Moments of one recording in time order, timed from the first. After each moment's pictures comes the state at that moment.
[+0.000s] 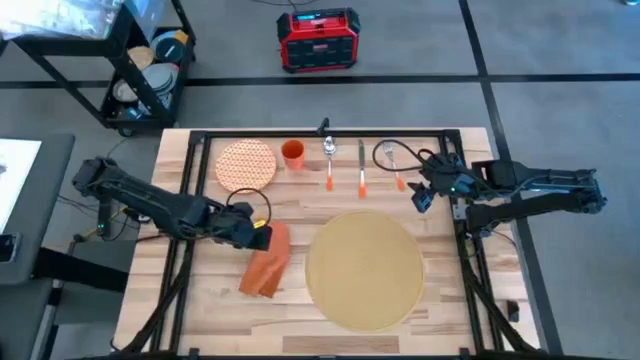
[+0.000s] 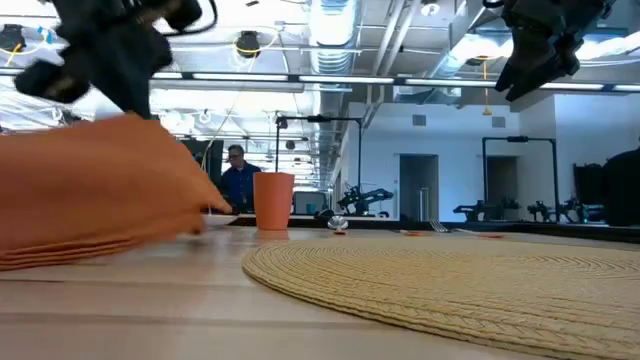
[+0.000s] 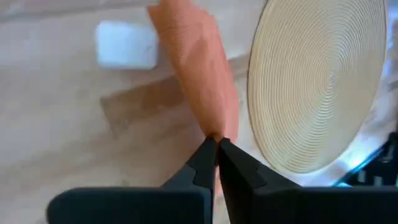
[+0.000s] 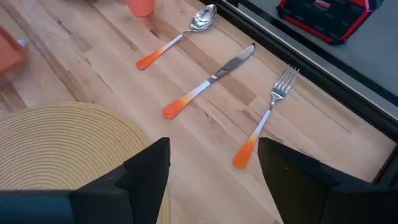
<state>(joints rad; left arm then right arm) -0.35 1.12 0.84 -0.77 -0.18 -1.70 -0.03 0.82 0.90 -0.98 0.49 0.55</state>
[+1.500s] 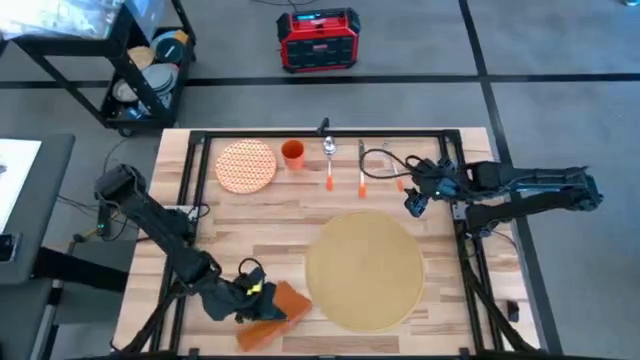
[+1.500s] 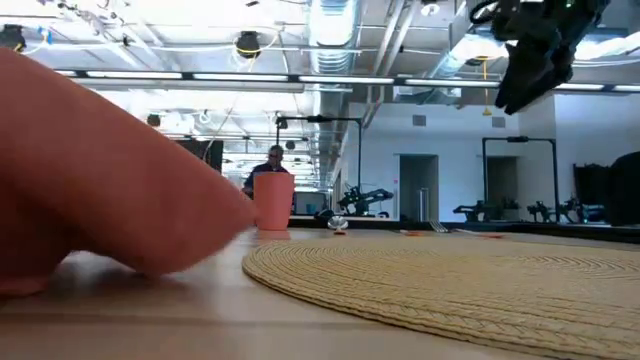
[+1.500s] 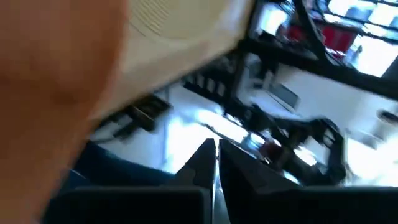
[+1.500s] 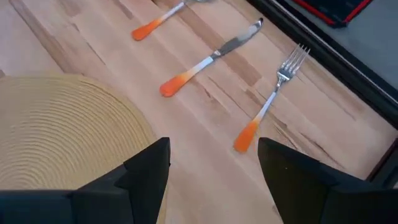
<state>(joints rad) -0.78 1.45 0.86 0.06 -0.44 -2.12 -0.03 0.95 0.90 -1.00 0.45 0.55</state>
